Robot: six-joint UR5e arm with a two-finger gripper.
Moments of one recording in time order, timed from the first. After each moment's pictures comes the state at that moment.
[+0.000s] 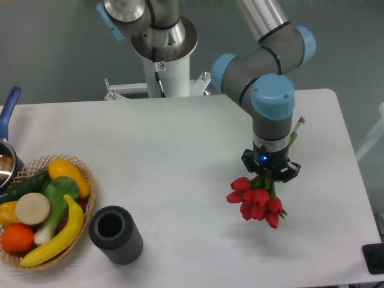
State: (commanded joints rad) arm 2.61 -1.97 -1.64 -0.89 1.61 1.08
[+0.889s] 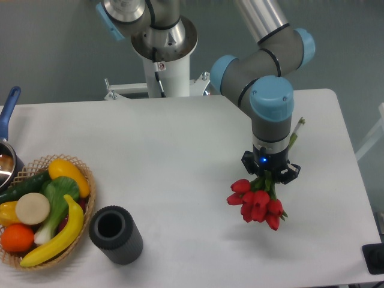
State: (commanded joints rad) arm 2.60 -1.97 -1.62 -0.84 1.52 1.03
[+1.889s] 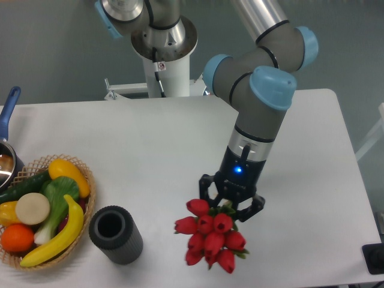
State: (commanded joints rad) arm 2.51 -1.99 -1.45 -0.81 0.90 0.82
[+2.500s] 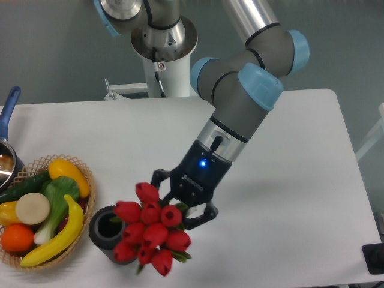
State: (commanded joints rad) arm 2.49 -1.98 -1.45 -0.75 0.54 0.79
